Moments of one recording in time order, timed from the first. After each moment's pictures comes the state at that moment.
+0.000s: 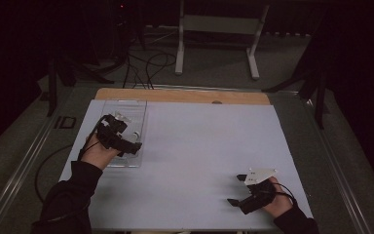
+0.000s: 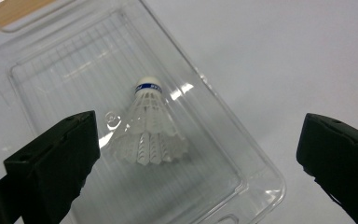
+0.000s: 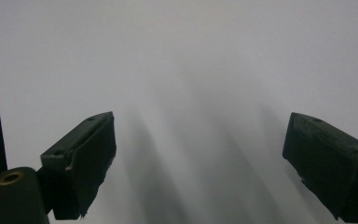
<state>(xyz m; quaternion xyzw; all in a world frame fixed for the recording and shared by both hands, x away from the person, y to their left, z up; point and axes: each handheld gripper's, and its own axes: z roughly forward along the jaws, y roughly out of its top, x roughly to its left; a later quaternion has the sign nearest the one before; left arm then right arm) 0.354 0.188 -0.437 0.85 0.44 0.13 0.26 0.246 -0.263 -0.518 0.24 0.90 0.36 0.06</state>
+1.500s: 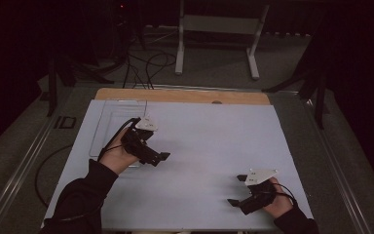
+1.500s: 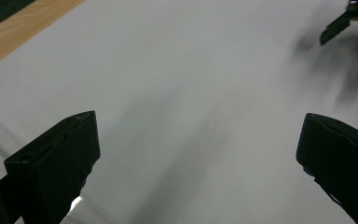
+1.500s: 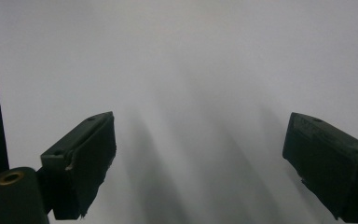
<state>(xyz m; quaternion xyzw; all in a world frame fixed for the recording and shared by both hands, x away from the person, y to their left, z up) 0.330 0.119 -0.416 0.89 0.28 0.07 0.35 0.245 -0.264 -0.519 0.24 0.90 0.37 0.06</state>
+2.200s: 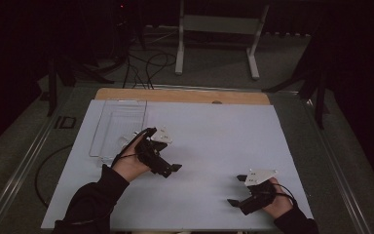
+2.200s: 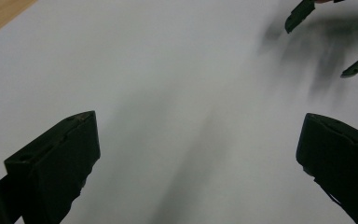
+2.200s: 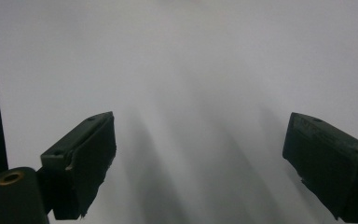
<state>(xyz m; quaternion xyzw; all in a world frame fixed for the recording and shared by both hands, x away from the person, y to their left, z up) 0.316 0.089 -0.431 0.90 0.23 0.05 0.36 0.244 -0.263 -0.519 0.24 0.90 0.36 0.06</state>
